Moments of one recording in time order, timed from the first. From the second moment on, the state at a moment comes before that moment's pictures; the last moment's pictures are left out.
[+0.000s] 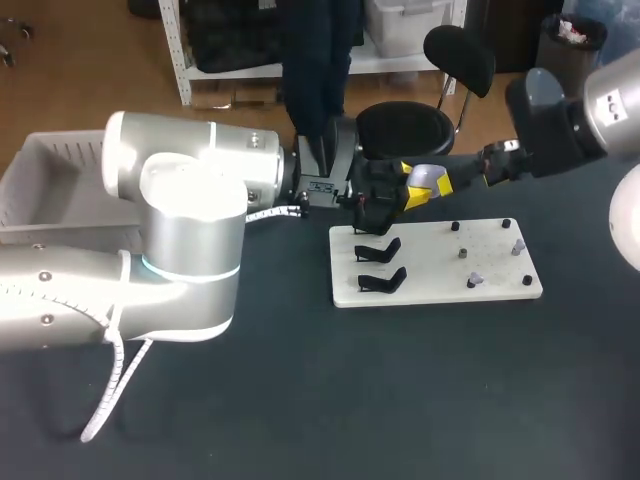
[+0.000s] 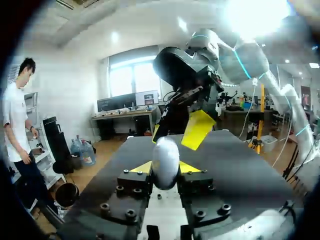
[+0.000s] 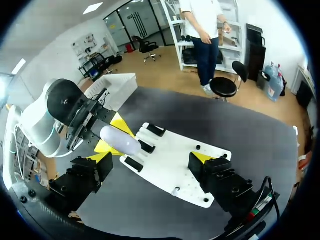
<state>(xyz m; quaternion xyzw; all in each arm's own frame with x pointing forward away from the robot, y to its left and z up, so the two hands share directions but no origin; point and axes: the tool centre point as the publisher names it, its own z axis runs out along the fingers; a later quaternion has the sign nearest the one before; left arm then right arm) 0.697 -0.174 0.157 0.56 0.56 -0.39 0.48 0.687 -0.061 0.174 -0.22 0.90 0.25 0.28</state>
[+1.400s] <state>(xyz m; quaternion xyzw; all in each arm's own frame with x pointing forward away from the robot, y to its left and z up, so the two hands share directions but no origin) 0.665 -0.146 0.205 0.52 0.52 -0.45 0.51 0.670 -0.156 0.155 -0.18 0.96 0.08 0.21</state>
